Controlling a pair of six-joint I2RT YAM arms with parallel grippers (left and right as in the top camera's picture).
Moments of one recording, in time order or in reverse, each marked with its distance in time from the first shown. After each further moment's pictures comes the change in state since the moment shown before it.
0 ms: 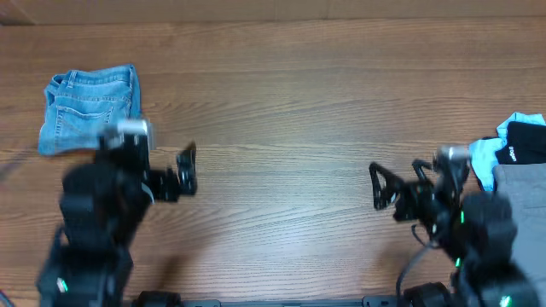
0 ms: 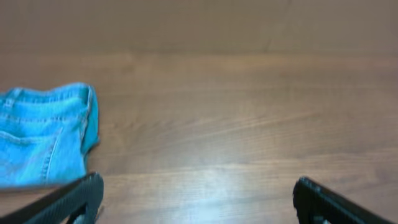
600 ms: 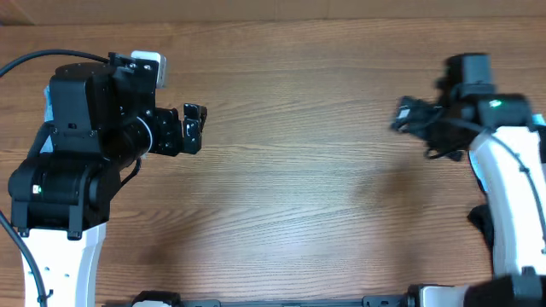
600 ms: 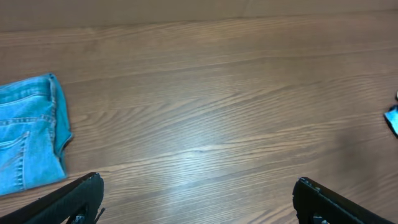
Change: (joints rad) left arm 0.000 0.375 0.469 -0.308 0.128 0.056; right arm -0.254 0.864 0.561 -0.425 0.087 0.078
